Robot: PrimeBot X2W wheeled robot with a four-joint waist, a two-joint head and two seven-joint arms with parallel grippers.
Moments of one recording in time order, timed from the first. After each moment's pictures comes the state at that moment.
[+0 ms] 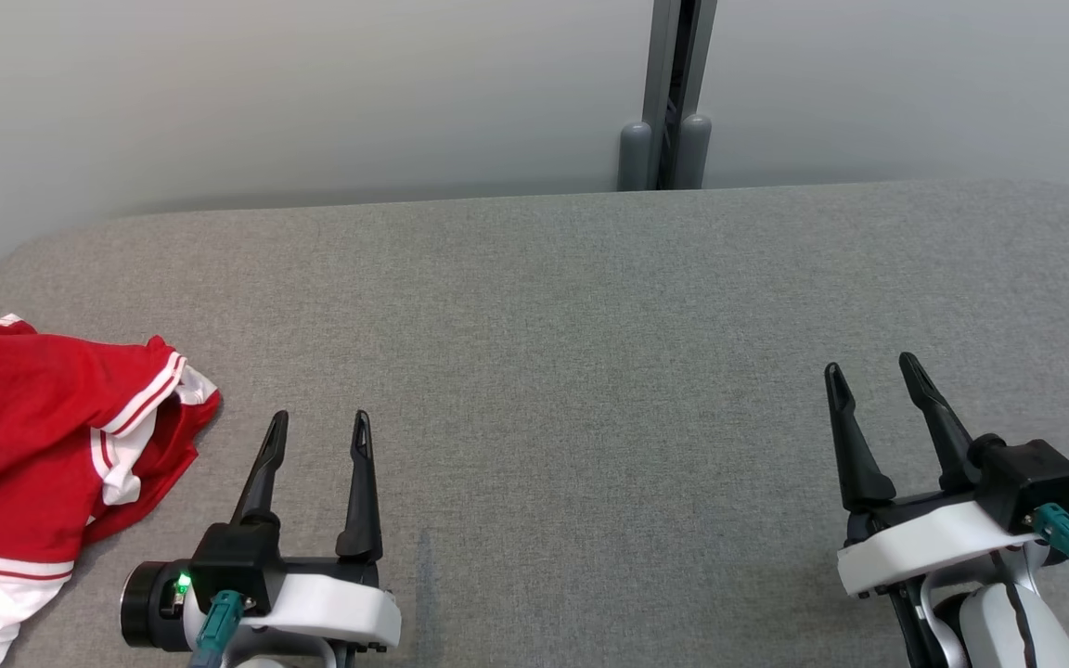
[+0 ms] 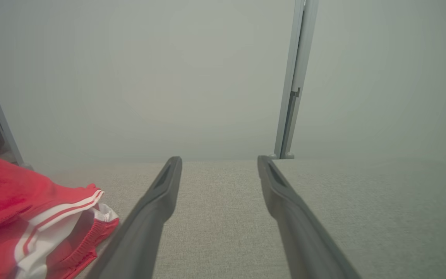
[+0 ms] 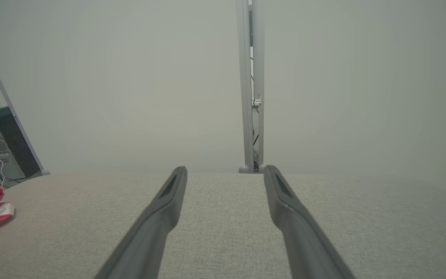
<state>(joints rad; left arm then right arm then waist) -0.04 0.05 -0.22 0.11 -0.19 0.20 -0.25 -0.17 -0.04 0.07 0.22 0.17 0.13 -0.22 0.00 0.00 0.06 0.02</state>
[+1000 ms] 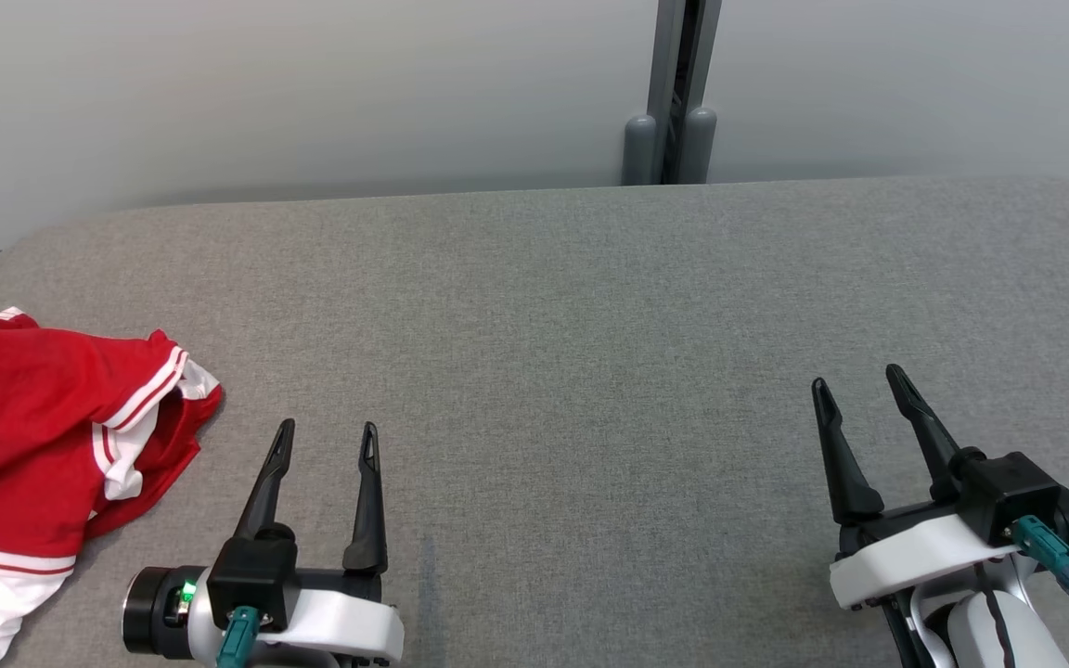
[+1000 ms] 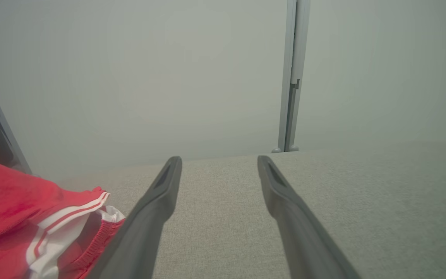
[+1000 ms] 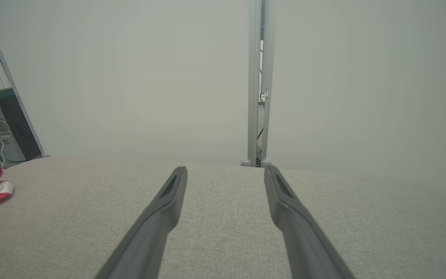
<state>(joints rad) -0.02 0.05 -0.22 0.11 -0.11 0.19 -0.26 -0.17 -0.05 0.09 0.26 0.12 0.13 -0.26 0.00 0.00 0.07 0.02</state>
